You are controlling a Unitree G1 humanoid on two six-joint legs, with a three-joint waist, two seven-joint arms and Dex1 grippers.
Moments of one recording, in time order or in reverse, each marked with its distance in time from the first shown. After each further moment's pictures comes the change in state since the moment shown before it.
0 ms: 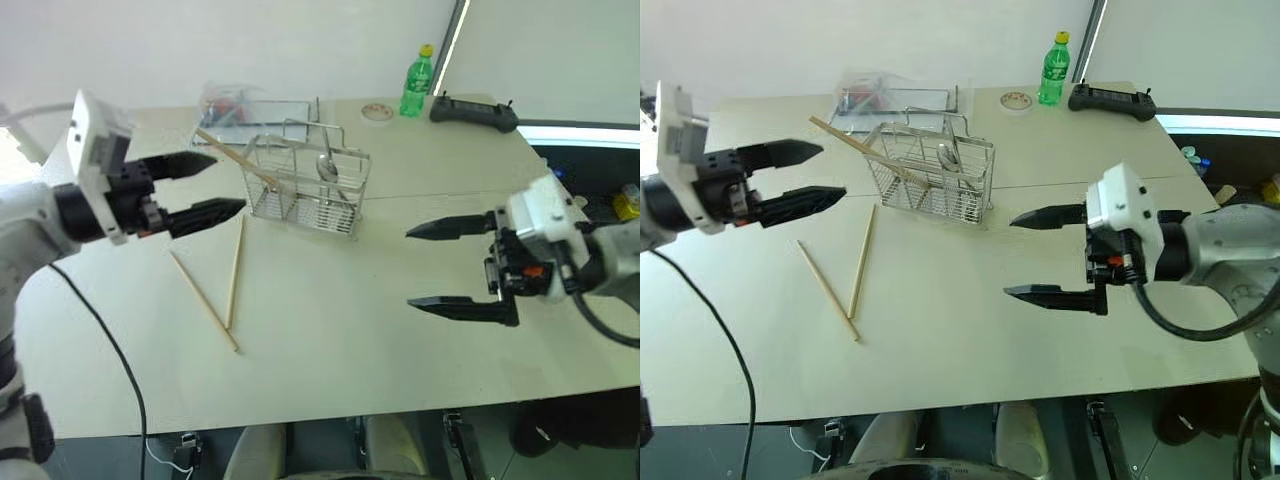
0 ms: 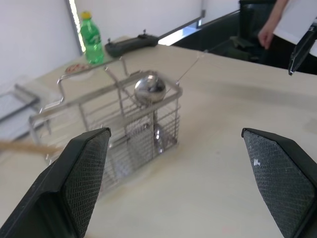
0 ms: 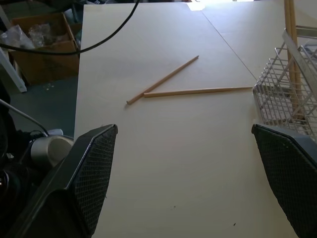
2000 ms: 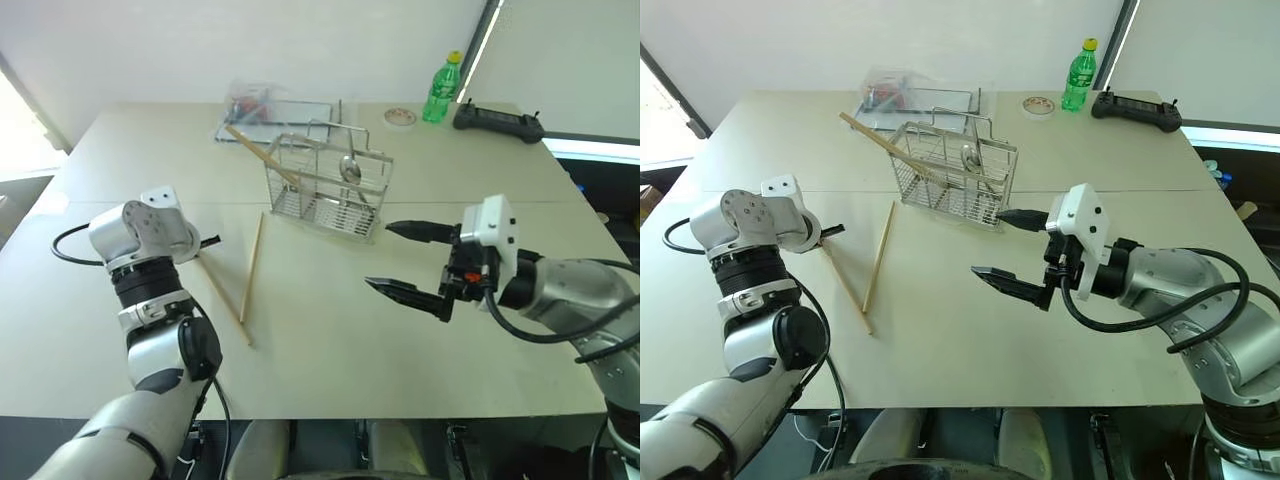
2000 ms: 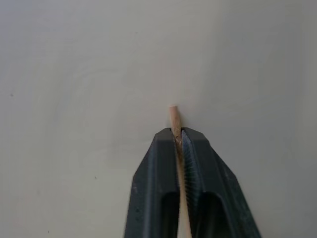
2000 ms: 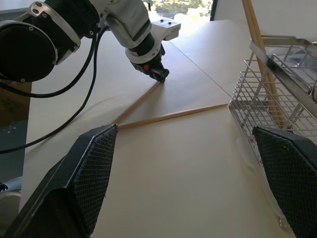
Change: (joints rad) left arm -0.500 -0.754 0.135 0.669 0.770 0.504 1.204; right arm 0.083 0.186 0.104 -0.068 -0.031 -0.028 -0.352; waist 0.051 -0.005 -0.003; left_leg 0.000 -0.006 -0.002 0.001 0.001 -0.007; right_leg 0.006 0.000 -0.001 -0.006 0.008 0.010
